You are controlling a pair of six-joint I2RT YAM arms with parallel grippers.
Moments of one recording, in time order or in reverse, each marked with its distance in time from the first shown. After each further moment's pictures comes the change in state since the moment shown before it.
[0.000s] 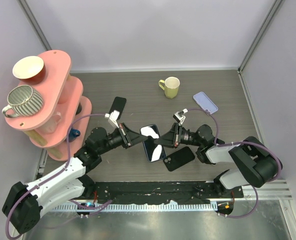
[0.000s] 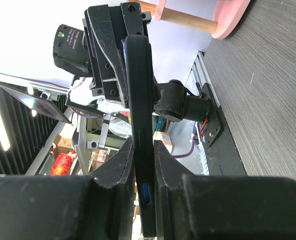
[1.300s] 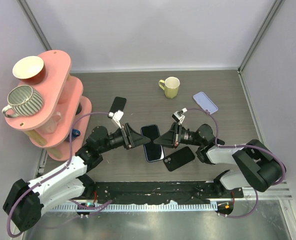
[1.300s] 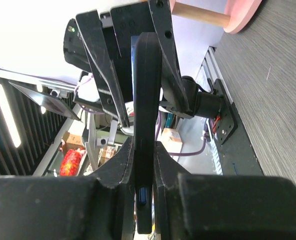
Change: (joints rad) left arm 0.004 0.034 0.018 0.014 0.089 0.054; right arm 0.011 -0.050 0.011 -0.035 -0.012 0.044
